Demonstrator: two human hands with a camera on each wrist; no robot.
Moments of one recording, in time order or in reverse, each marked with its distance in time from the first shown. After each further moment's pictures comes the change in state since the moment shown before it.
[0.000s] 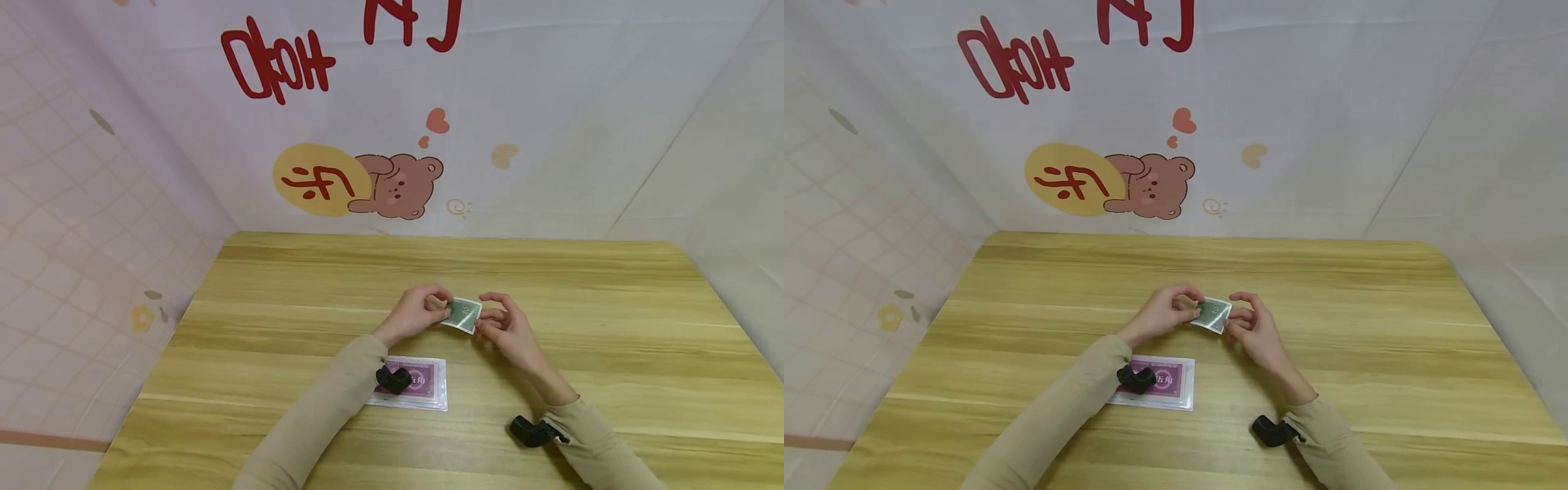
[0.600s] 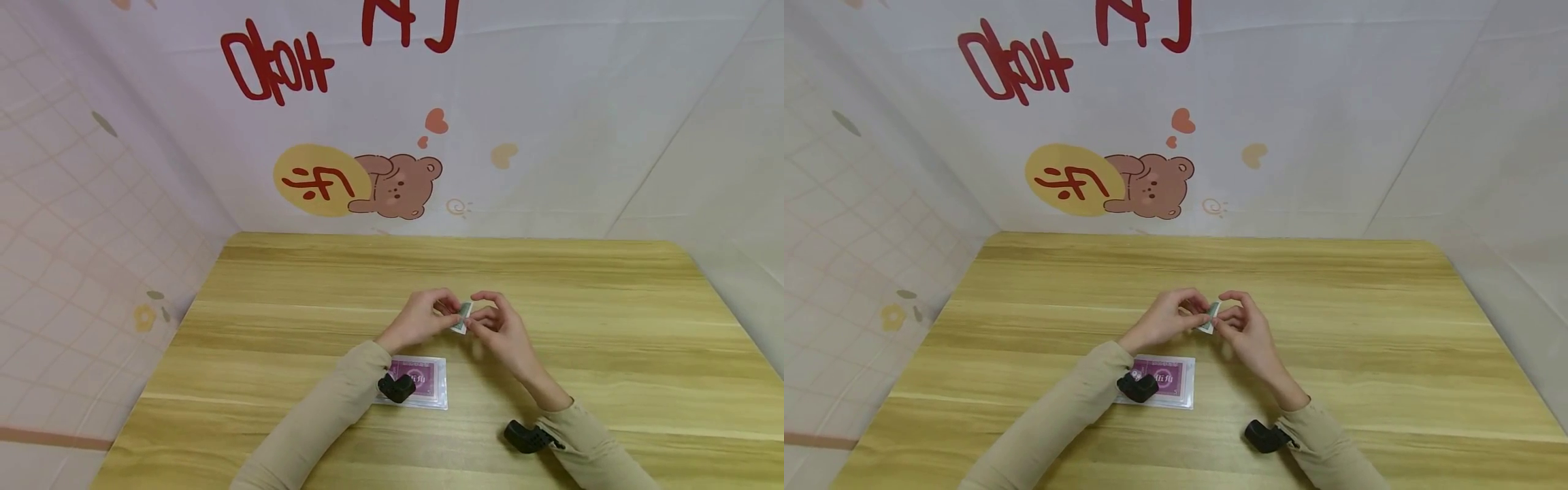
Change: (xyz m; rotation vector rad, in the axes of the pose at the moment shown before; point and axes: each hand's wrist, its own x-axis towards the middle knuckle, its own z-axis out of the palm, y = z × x) left_hand -0.009 0.020 0.009 0.117 -0.017 0.128; right_hand -0.007 -0.017 0.016 -0.076 0.011 -0.119
